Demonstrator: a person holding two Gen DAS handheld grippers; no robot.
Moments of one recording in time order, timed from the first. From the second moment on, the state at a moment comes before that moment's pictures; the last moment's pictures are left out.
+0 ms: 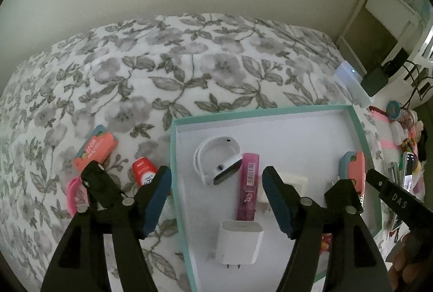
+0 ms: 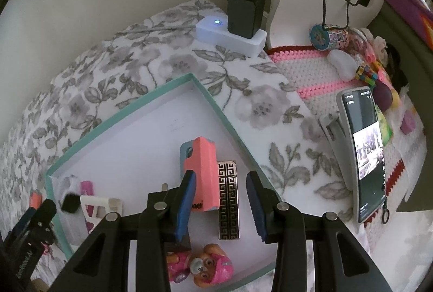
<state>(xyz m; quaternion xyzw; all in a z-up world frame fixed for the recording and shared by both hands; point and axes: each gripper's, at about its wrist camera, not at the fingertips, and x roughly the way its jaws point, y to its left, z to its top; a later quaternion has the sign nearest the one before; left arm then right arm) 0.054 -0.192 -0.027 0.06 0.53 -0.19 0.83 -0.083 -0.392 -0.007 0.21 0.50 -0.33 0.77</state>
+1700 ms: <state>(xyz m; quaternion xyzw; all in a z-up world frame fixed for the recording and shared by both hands) 0.106 0.077 0.014 -0.12 0.47 0.06 0.87 -0.008 -0.196 0.015 0.11 0.49 -0.10 0.86</state>
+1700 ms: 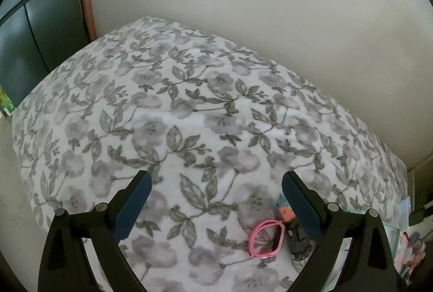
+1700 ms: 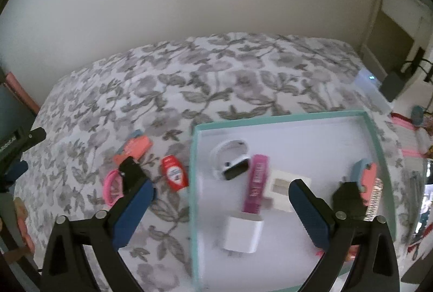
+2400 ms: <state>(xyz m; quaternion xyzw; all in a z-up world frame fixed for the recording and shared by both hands) 0.130 0.061 -0.065 -0.11 0.59 -0.01 0.80 0.042 -0.126 -0.047 0.10 0.55 0.00 0.83</state>
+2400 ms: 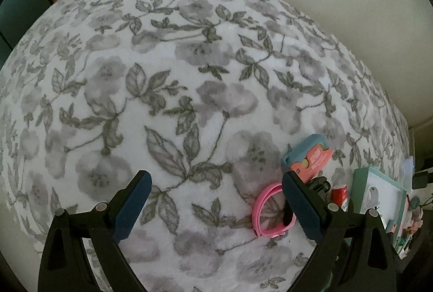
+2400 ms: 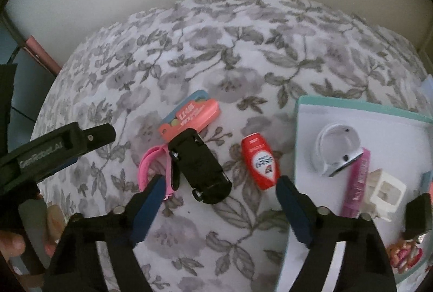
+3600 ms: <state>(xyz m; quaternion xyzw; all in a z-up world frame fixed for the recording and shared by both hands) 0.140 0.005 -0.109 -0.01 0.64 -0.06 0.76 0.061 -0.115 -0.080 0.07 0.56 0.00 0.82</state>
